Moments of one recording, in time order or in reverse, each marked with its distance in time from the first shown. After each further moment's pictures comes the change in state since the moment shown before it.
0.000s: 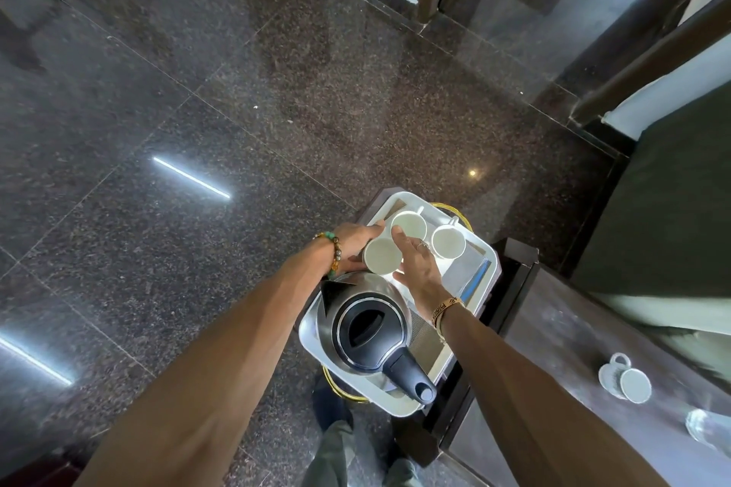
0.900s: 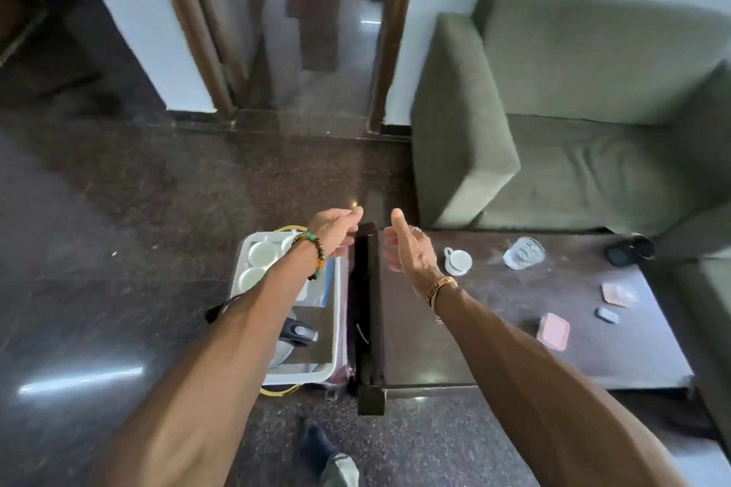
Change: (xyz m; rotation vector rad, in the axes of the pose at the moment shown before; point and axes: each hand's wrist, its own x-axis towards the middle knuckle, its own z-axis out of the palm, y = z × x) left_hand -0.208 0.040 0.225 0.376 -0.173 0.485; right_hand -0.251 -0.018 -0.188 0.167 0.586 -0.119
